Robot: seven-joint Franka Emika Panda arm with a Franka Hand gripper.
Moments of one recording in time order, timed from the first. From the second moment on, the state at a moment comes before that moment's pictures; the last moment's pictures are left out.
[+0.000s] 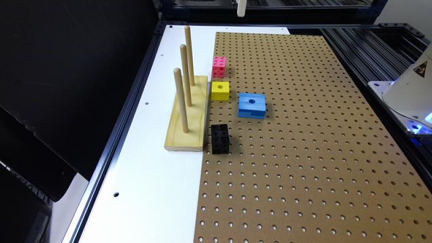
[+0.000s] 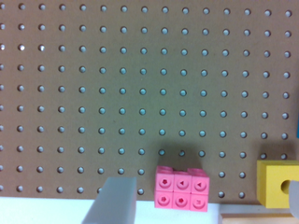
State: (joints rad) arm -0.34 0.03 0.02 -2.28 0.00 2.33 0.48
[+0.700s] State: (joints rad) arm -0.34 0.14 0.02 -2.28 0.00 2.44 0.48
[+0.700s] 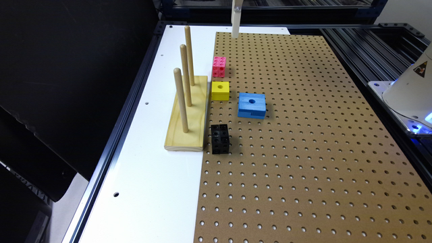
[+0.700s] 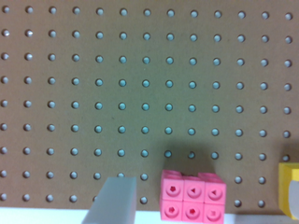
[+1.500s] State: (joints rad) arm -0.34 0.24 0.03 -2.26 0.00 2.53 0.48
